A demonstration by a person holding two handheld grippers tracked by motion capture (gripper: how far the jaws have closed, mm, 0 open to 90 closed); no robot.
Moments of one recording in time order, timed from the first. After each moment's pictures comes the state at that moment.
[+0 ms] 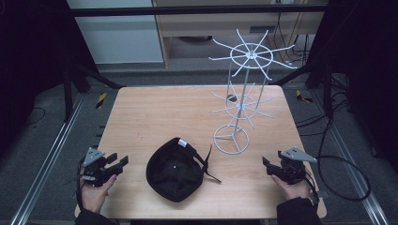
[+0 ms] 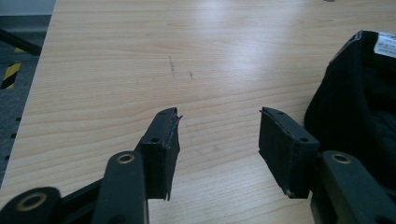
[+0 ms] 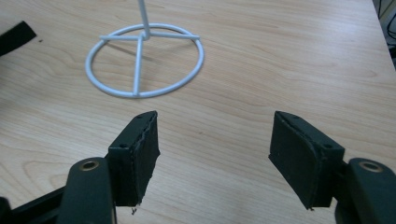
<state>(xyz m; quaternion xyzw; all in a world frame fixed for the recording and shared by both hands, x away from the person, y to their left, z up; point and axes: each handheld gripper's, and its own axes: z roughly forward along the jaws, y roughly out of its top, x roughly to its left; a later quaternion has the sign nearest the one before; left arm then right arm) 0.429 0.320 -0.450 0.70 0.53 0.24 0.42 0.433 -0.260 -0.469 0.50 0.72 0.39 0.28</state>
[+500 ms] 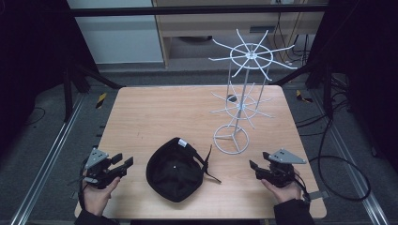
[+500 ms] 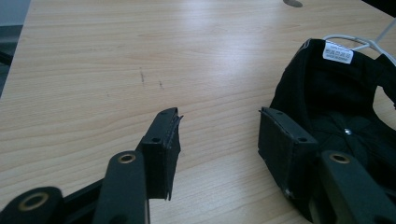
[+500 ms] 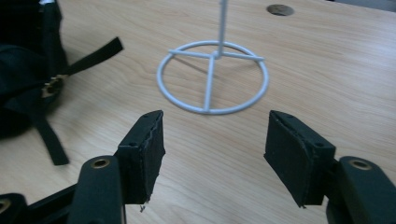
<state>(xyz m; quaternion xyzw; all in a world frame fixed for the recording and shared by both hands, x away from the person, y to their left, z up) 0.419 0.303 -0.438 0.71 0.50 0.23 0.44 0.422 -0.224 -0.456 0.44 0.75 0.43 0.25</state>
